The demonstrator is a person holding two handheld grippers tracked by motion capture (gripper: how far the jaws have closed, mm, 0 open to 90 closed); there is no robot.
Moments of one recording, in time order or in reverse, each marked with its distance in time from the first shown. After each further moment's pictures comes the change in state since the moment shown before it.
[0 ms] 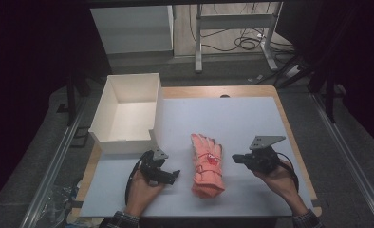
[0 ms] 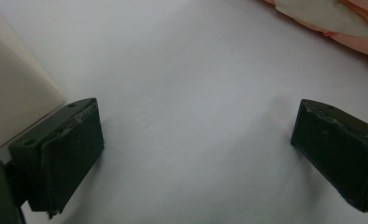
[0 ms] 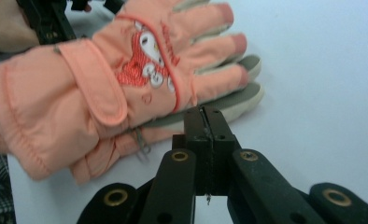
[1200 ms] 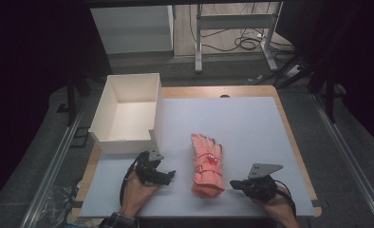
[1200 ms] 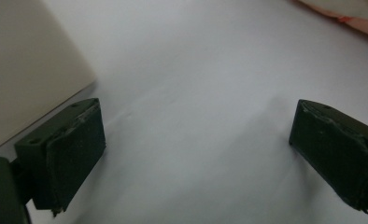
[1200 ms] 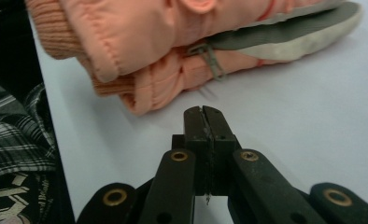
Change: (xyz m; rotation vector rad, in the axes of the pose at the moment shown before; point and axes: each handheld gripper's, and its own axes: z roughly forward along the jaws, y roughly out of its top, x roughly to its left) left arm 0.007 -0.009 -0.013 0.013 0.038 -0.008; right arm 0.043 -0.063 0.014 0.010 0.074 0.011
